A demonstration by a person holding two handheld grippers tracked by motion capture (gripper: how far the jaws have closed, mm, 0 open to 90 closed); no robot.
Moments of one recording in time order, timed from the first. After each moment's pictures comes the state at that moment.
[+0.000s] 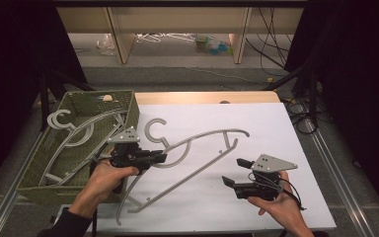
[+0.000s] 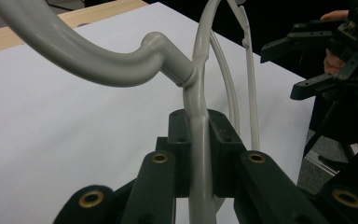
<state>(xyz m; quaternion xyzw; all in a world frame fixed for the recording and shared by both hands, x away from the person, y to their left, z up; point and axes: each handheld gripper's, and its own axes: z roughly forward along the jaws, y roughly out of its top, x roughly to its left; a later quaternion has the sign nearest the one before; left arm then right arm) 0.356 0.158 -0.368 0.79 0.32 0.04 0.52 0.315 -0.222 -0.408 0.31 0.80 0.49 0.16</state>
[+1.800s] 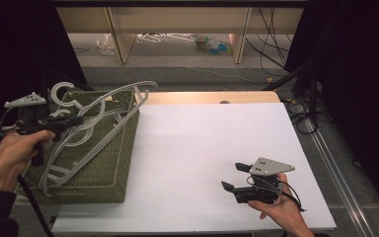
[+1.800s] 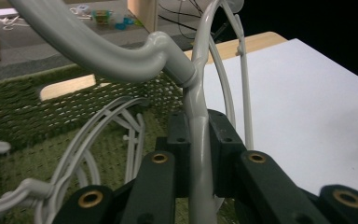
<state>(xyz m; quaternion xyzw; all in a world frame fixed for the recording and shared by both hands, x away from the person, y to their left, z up) 0.395 0.347 -0.309 0.73 0.46 0.18 0.47 0.312 -0.222 -0.413 0.30 0.81 0.47 0.15</state>
